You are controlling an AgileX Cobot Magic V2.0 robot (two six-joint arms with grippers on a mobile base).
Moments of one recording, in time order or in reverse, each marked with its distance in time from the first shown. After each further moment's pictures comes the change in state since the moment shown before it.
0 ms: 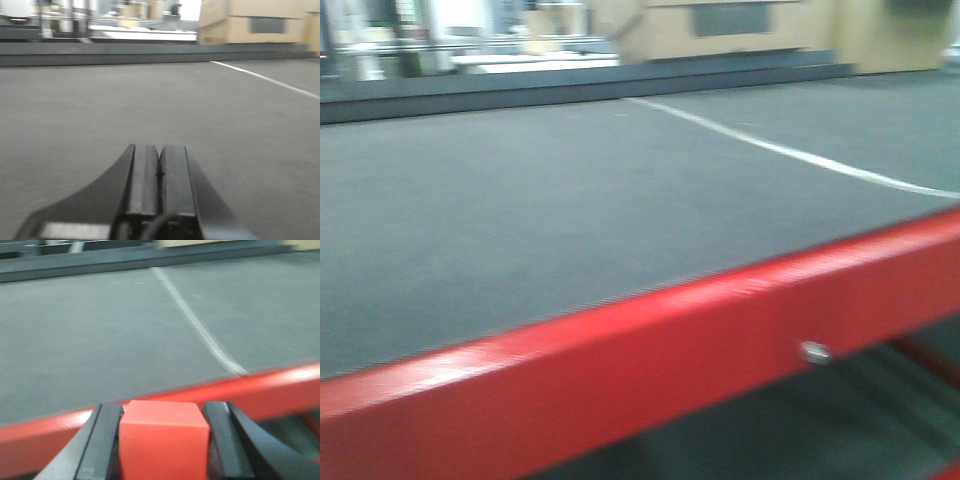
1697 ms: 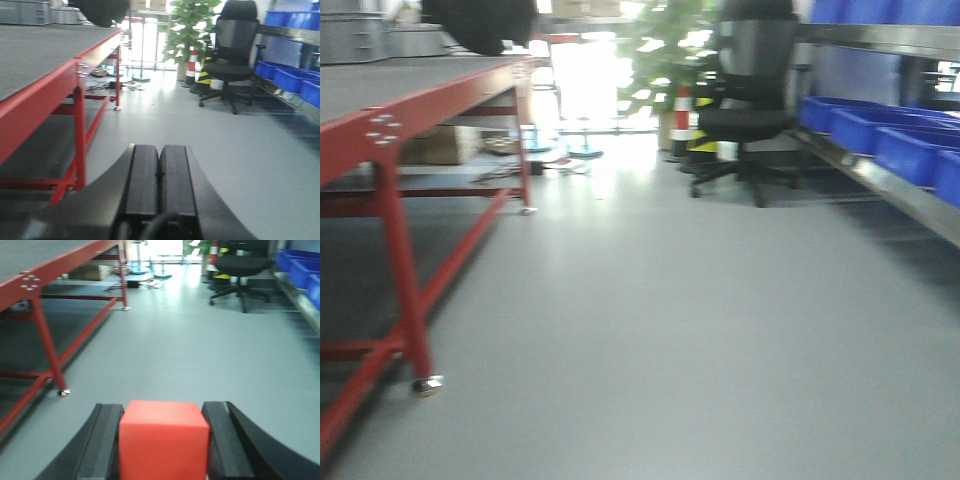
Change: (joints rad) left arm 0.000 0.000 0.000 0.000 0.000 0.000; right arm 0.000 0.000 0.000 0.000 0.000 -0.002
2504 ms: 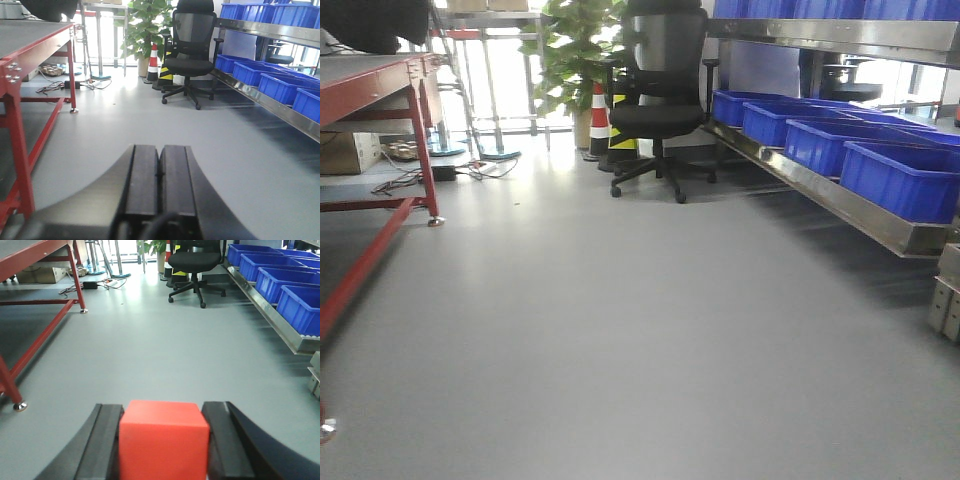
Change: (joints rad) left arm 0.000 0.000 0.000 0.000 0.000 0.000; right arm 0.000 -0.002 0.000 0.000 0.004 0.000
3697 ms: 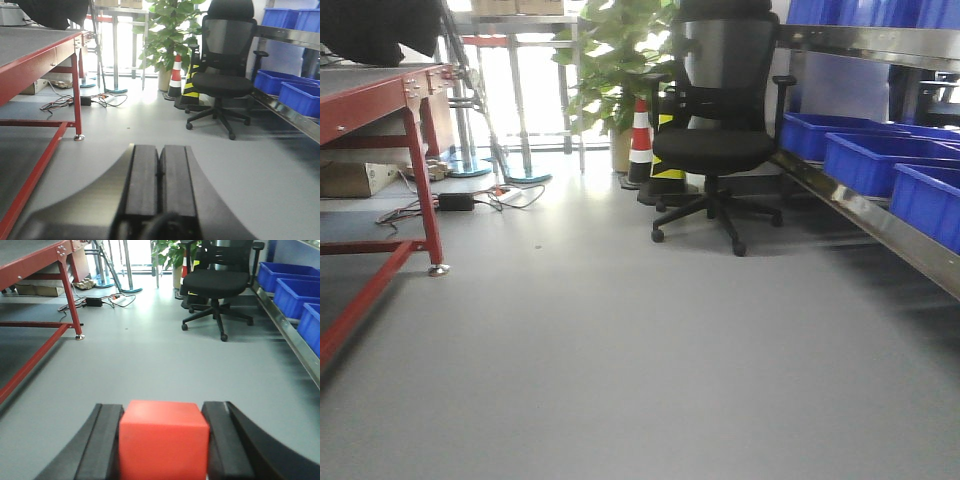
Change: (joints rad) left arm 0.014 0.000 0.000 0.000 0.000 0.000; right arm 0.000 -0.004 0.000 0.000 0.000 -0.002
